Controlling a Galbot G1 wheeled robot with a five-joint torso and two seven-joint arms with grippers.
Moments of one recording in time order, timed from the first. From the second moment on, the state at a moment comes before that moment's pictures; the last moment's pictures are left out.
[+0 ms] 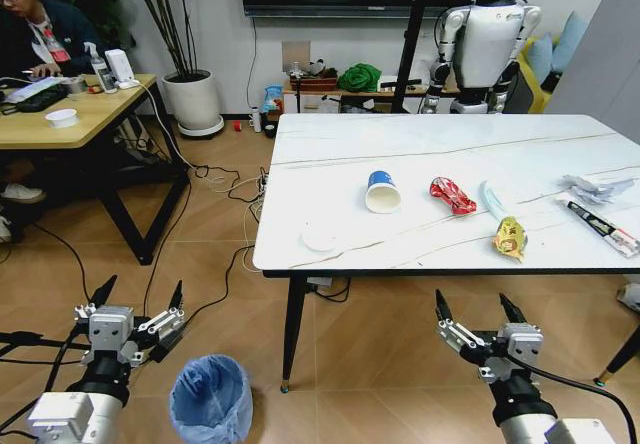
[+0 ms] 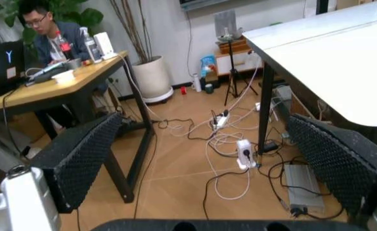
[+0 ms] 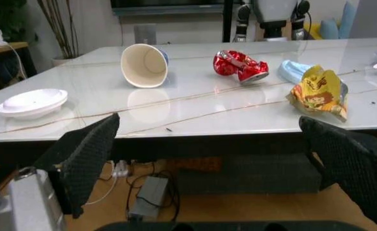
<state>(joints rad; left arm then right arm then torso) 1.88 -1.40 -0.82 -2.48 -0.08 0.16 0.05 -2.03 1.61 0.62 2.50 0.08 -0.01 -0.06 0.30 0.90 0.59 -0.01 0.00</state>
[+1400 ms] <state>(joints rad) 1.87 -1.39 -0.83 -2.46 -0.09 0.16 0.07 -2.02 1.61 0.61 2.50 0.06 0.00 -0.05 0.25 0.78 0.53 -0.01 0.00</state>
